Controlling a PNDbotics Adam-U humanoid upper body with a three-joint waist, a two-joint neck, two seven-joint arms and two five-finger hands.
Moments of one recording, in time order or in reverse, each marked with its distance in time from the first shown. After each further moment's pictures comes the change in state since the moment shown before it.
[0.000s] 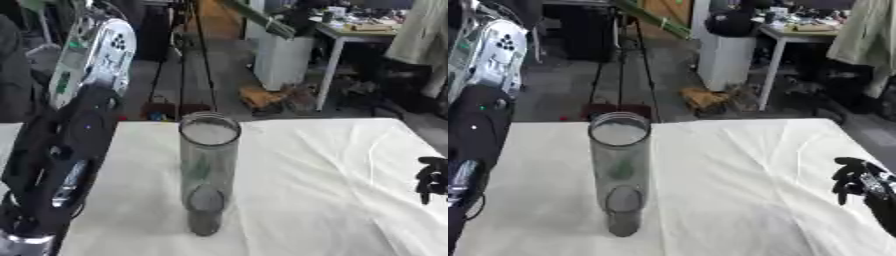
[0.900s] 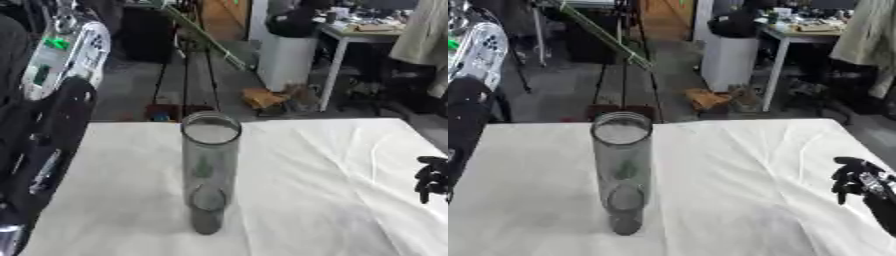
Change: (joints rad) left arm -0.004 0.120 -0.011 0.146 -0.125 0.134 -0.133; right arm 0.017 0.000 -0.004 0.000 0.004 0.000 0.000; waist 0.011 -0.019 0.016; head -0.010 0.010
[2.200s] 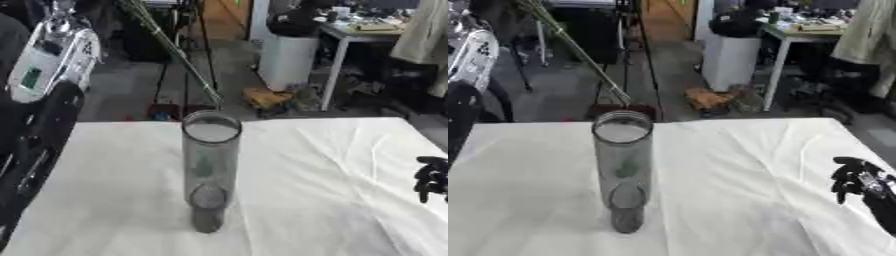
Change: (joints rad) left arm 0.024 0.052 -0.047 0.013 -0.101 0.097 -0.137; right arm 0.009 0.000 -0.006 0.000 0.003 0.000 0.000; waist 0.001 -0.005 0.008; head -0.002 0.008
